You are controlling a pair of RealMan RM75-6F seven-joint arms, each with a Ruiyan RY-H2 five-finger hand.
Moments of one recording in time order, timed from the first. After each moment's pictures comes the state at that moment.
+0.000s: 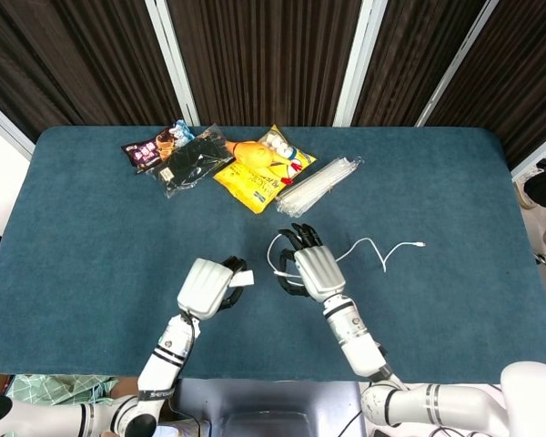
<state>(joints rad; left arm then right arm) -0.67 -1.74 -0.20 -1.63 1.25 1.25 0.68 0.68 -1.71 0.26 -1.60 -1.12 1.13 -0.44</state>
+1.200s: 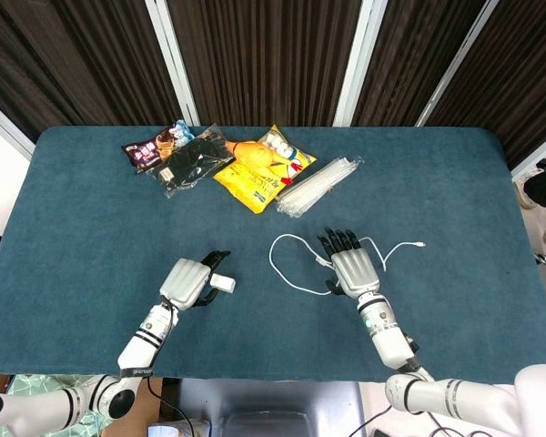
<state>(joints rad) -0.67 -1.69 -0.14 -1.37 1.26 1.04 0.32 0.65 -1.64 0.18 -1.46 -1.01 1.06 -0.56</state>
